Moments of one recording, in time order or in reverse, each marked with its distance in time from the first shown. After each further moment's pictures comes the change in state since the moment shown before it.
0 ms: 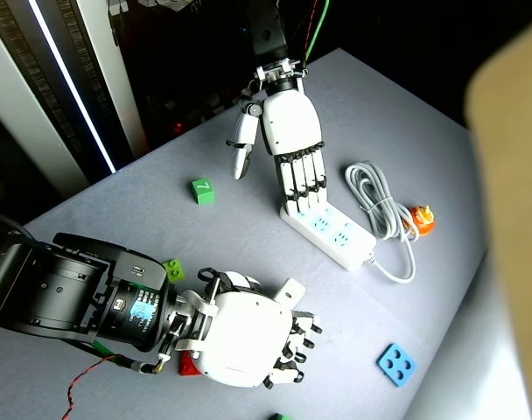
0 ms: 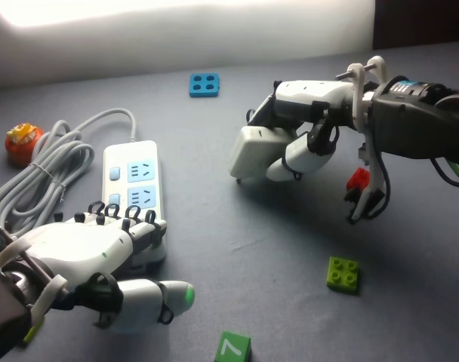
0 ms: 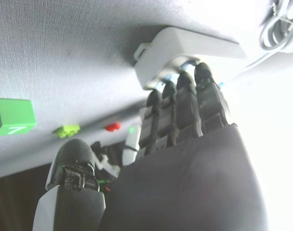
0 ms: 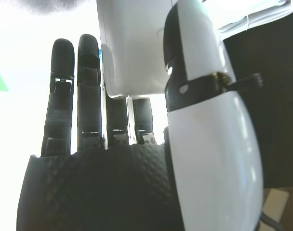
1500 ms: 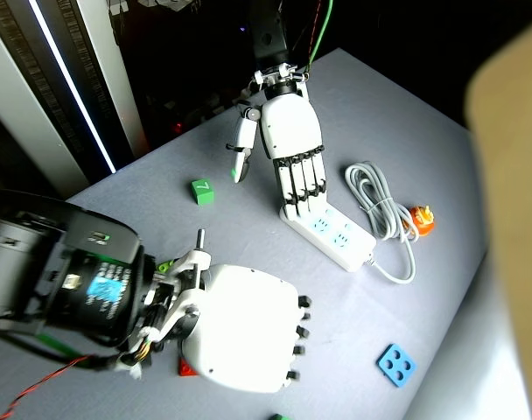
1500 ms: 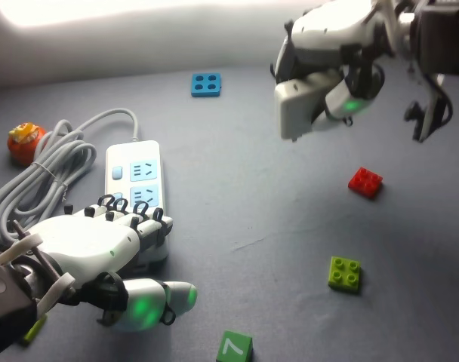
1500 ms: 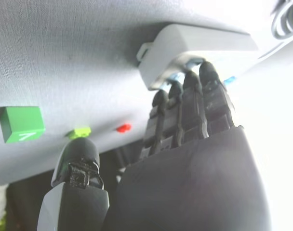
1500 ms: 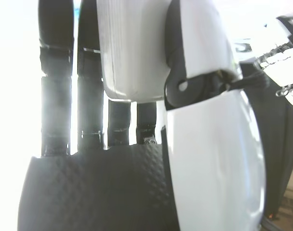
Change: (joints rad) left arm -0.016 -0.010 0.031 0.006 0.087 0.063; right arm 0.225 0.171 -0.153 -0.052 -0.169 -0.505
